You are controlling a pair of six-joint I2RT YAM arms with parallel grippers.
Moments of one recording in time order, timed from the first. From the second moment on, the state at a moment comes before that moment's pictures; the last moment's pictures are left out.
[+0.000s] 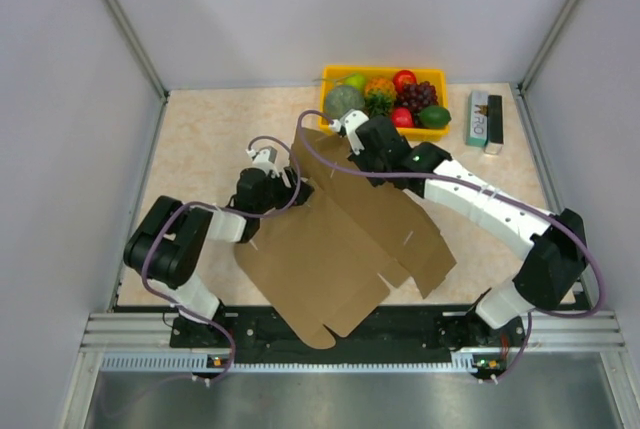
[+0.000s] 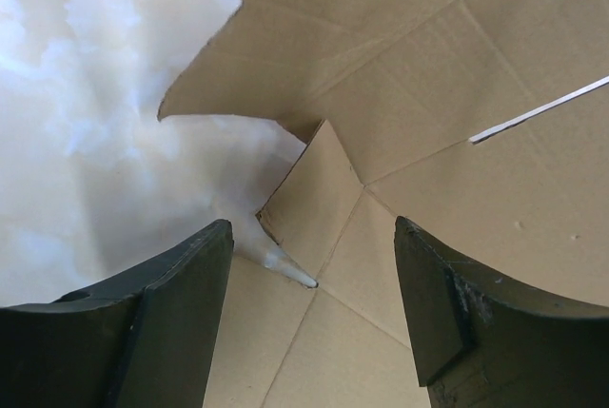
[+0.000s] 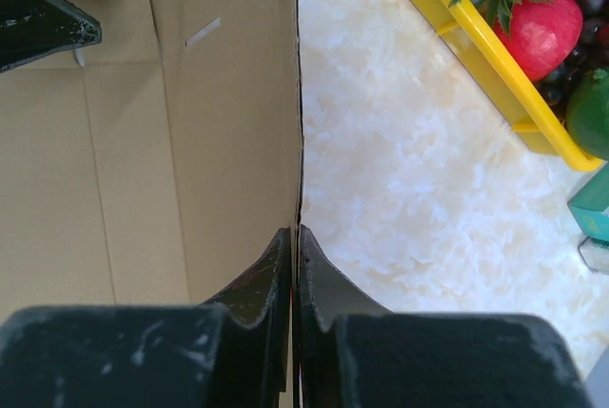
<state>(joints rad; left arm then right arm) -0.36 1.65 0.54 0.71 0.21 -0.57 0.77 1.52 1.37 -0.63 0.27 -0.12</state>
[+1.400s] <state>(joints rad) -0.44 1.68 0.41 1.03 0.14 -0.48 0.91 1.45 1.35 -0.66 0.46 -0.15</state>
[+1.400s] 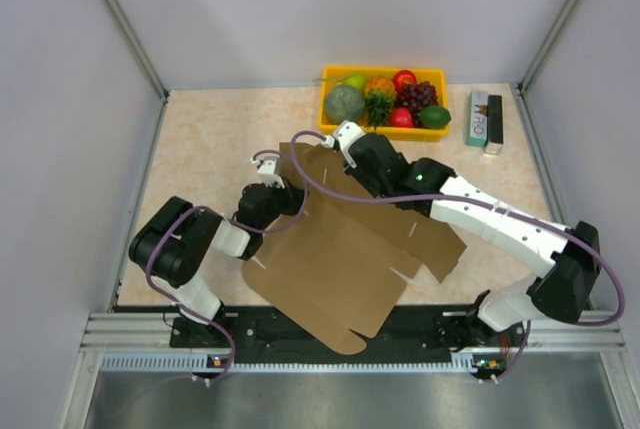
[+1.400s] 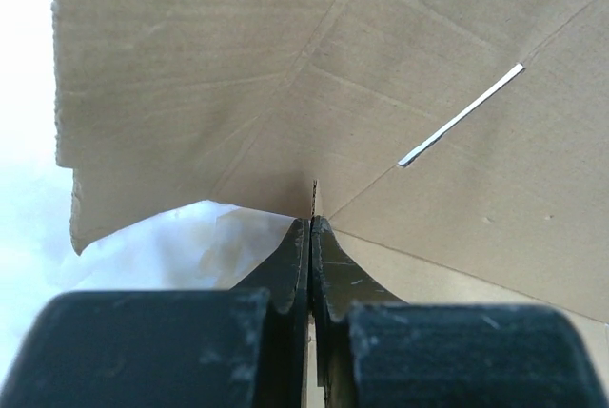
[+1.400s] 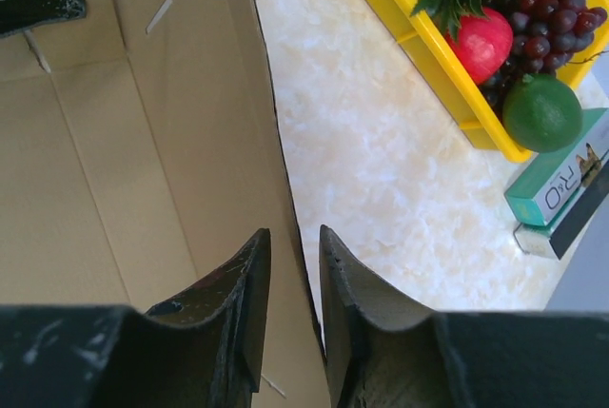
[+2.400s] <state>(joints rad) -0.44 1.67 0.33 1.19 0.23 -0.61 0.97 1.35 0.96 -0.15 0.55 -0.69</state>
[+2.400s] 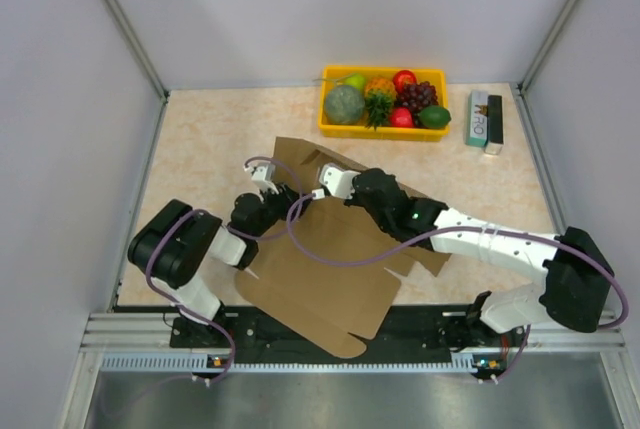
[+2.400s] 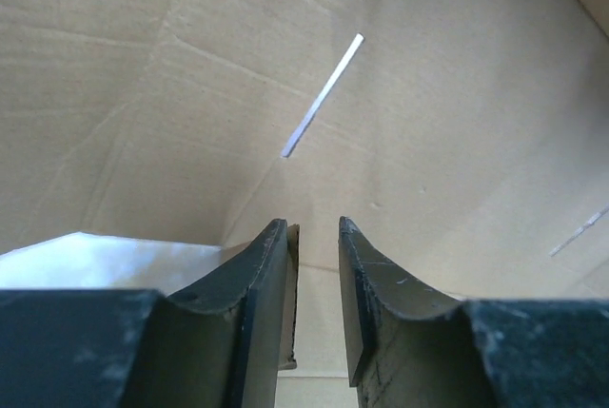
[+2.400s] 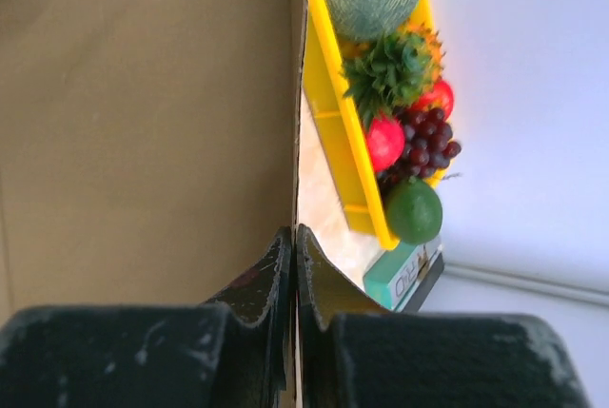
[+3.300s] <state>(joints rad) -0.39 1.04 0.52 0.39 0.12 -0.39 0.99 1.36 0.75 0.28 0.49 -1.14</state>
